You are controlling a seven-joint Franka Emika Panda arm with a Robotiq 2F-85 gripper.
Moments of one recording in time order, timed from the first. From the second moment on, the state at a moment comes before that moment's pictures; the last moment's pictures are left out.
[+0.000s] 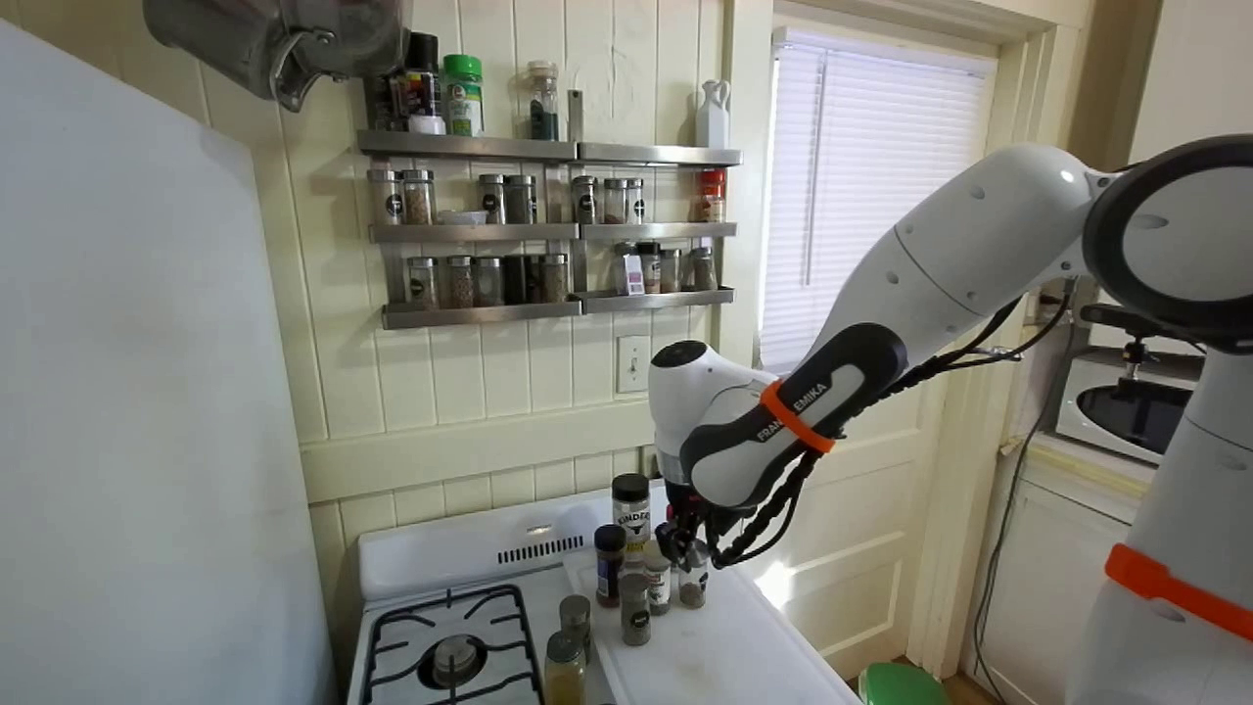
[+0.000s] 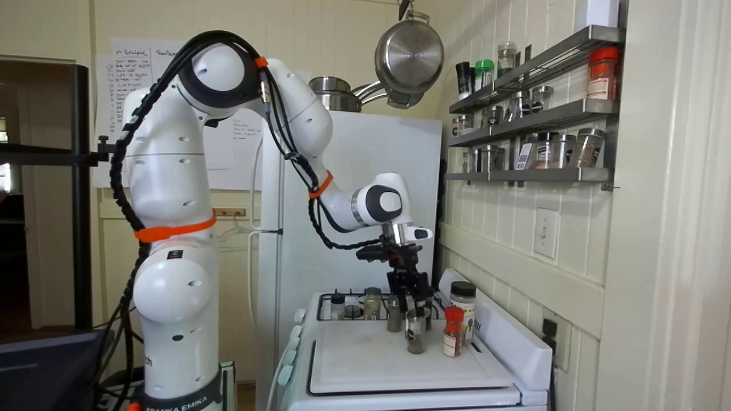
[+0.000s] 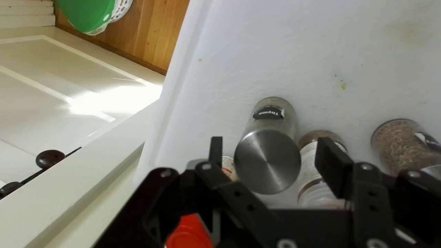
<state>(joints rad) 0.01 -0.12 0.09 -2.48 -0.40 2.41 0.30</state>
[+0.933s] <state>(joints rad) 0.00 -0.12 0.09 -2.48 -0.50 2.41 0.37</state>
